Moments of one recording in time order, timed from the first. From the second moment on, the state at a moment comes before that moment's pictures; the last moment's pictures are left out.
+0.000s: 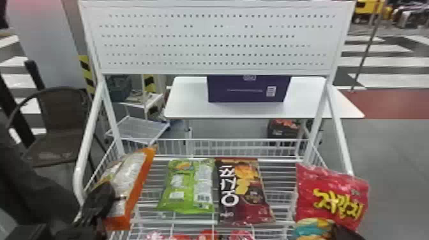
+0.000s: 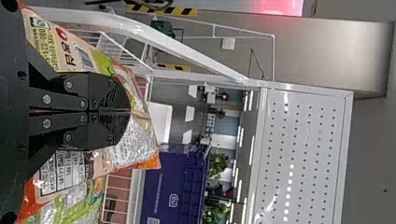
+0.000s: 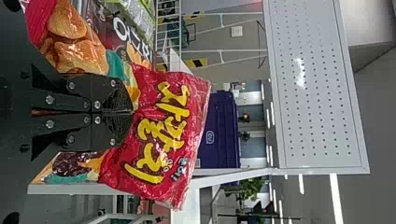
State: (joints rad) left arm 0.47 0.24 0.00 -2.01 0.31 -0.04 0.13; right arm 0.75 -0.09 -0.12 -2.21 -0.18 0.02 0.24
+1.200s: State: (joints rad) left arm 0.62 0.27 0.12 -2.07 0.35 -0.10 0.07; right arm 0.74 -0.09 -0.12 -2.20 -0.19 0.02 0.25
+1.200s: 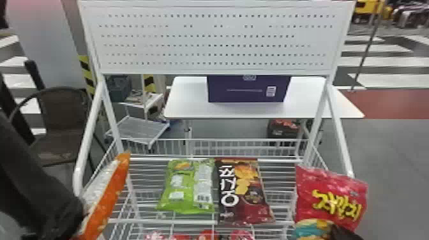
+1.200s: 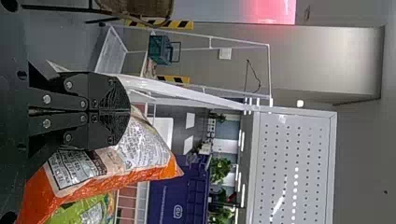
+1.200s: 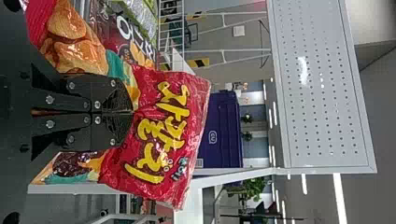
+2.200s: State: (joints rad) left arm 0.62 0.27 0.11 -2.07 0.35 -0.10 0.07; right arm 0.74 -0.09 -0.12 -2.20 -0.19 0.02 0.25
